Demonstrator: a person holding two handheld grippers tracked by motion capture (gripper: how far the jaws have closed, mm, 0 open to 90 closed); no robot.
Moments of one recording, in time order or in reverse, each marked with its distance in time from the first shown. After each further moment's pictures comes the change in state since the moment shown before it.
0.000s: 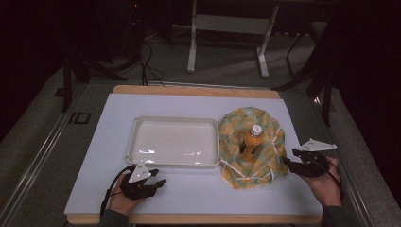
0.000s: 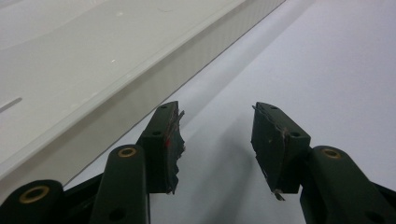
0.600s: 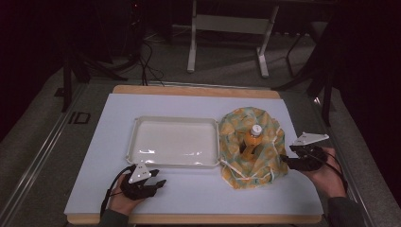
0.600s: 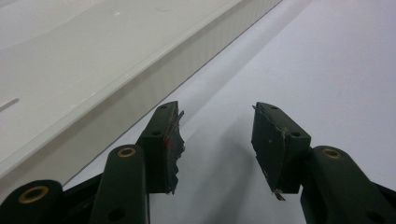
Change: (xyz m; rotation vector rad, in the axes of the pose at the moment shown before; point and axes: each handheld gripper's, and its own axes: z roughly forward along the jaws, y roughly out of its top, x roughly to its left) left arm 0.000 0.000 0.000 0.004 -0.005 0.005; right arm 0.001 0.028 -0.002 0.092 0.034 -0.144
